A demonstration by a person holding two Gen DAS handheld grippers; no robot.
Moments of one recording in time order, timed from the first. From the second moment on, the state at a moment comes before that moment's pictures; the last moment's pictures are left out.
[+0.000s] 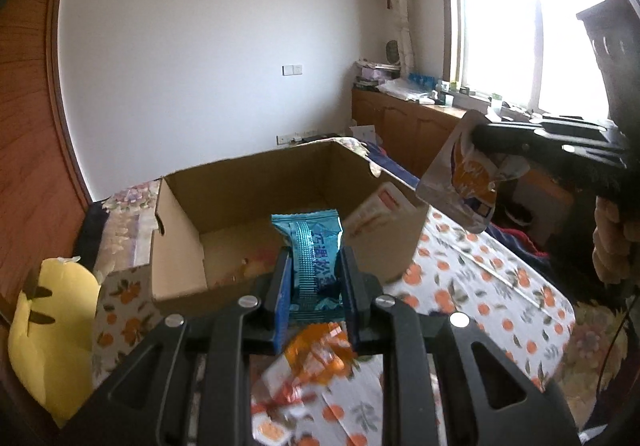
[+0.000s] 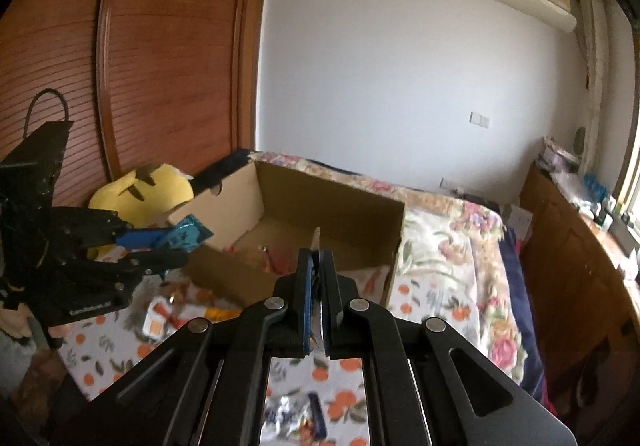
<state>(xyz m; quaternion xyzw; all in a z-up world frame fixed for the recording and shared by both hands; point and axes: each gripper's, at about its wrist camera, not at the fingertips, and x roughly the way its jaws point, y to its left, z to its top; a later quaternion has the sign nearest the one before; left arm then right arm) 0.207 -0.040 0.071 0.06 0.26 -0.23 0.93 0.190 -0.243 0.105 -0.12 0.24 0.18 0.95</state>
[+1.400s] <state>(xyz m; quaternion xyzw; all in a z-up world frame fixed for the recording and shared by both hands) 0.325 -0.024 0.014 0.04 0.32 -0.19 0.93 0.333 -0.203 0.013 -0.11 0.32 0.18 0.92</state>
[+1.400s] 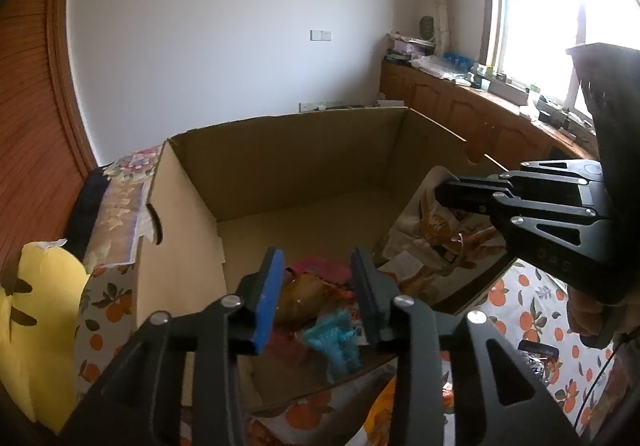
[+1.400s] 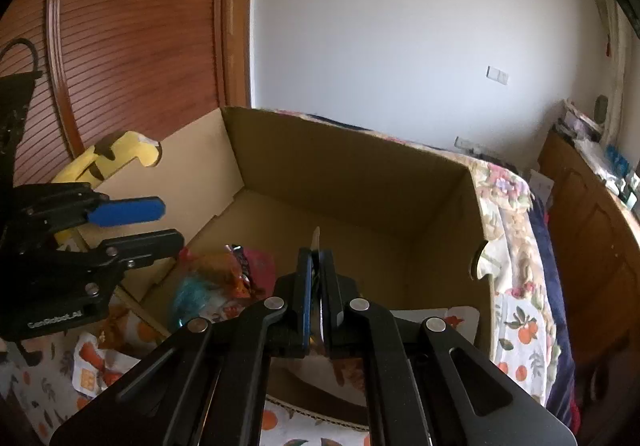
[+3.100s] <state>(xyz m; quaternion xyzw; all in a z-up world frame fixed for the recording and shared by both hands) 0.192 -0.003 -0.042 0.08 0.34 -0.22 0.91 0.179 -0.288 -0.060 -0.01 0.39 0.16 0.91</state>
